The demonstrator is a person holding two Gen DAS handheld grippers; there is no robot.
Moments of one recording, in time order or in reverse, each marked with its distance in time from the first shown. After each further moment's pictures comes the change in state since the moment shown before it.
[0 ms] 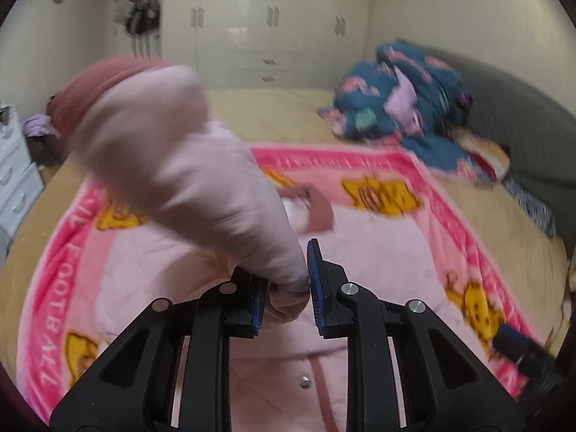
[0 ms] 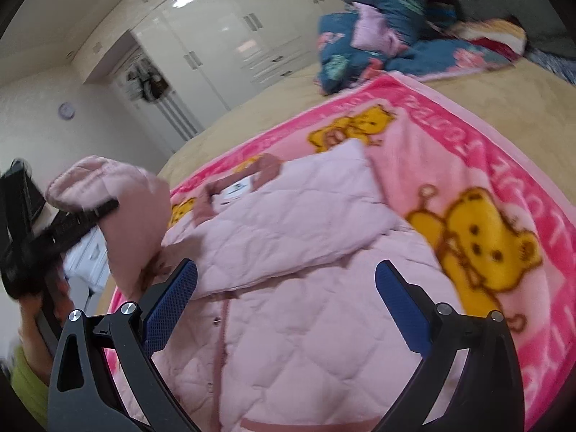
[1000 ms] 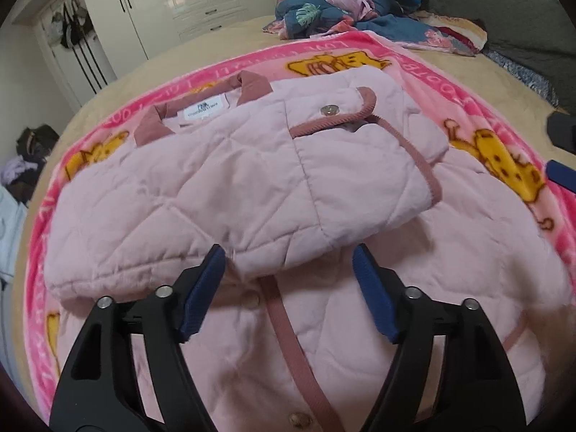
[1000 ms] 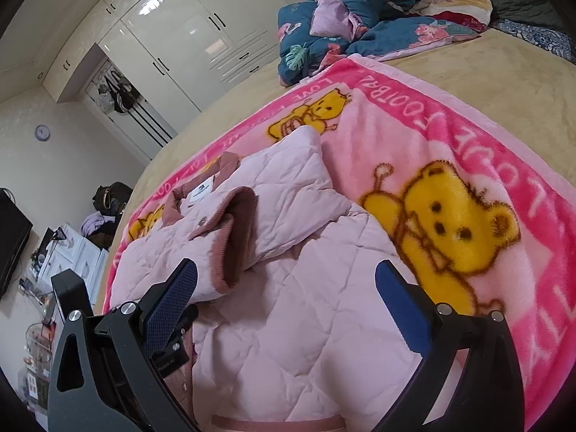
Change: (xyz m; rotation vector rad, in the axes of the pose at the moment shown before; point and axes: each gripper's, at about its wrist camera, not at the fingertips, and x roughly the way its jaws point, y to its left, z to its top) left arm 0.054 -0.066 -0.110 0.275 0.248 0.009; right arm 0.006 -0.039 -0.004 0.083 0.026 -0.058
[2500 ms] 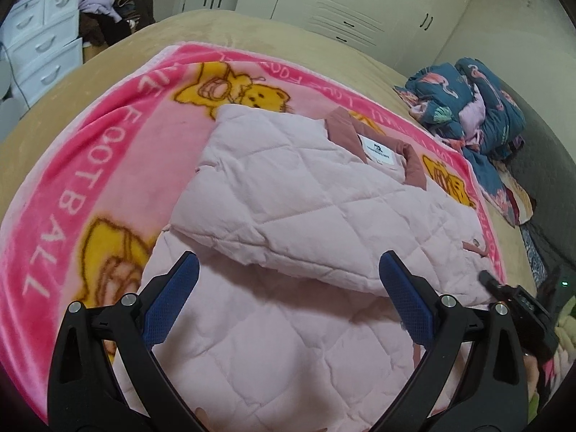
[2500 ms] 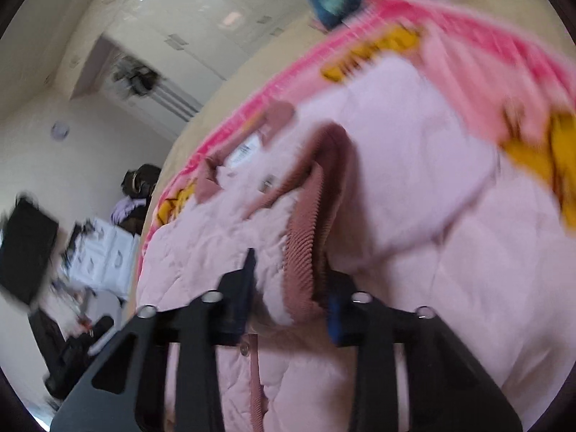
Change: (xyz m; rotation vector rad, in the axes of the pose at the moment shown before) left arm -0.050 0.235 -0.052 -0.667 -0.073 -0.043; right arm 0.106 0.069 0.001 0.014 0.126 0.159
